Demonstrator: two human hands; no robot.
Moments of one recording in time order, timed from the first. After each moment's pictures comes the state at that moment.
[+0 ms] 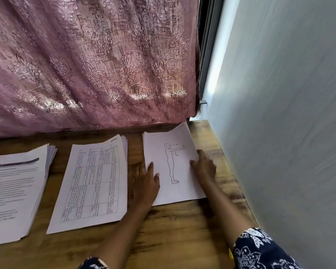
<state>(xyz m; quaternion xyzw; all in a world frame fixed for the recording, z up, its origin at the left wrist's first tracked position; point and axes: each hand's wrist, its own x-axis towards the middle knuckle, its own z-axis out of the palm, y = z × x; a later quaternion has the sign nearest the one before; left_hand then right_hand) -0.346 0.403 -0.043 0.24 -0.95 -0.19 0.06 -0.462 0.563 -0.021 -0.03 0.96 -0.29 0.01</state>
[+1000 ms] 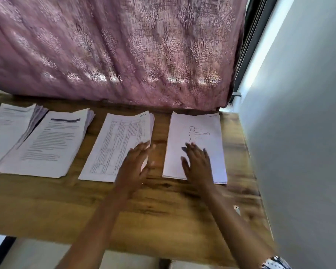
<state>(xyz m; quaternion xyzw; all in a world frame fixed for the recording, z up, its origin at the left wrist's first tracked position) -0.242 0.357 -0.009 0.11 -0.94 -0.23 0.21 -0.376 0.538 -0.014 -0.38 0.88 -0.27 -0.09</state>
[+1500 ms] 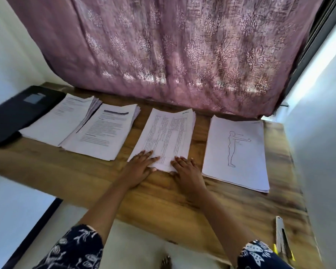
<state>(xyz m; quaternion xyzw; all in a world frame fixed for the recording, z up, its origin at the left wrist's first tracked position) -0.149 0.261 -0.037 0.19 -0.97 -0.17 -0.03 -0.294 0.442 -0.035 -0.54 0.83 -0.10 0.08</state>
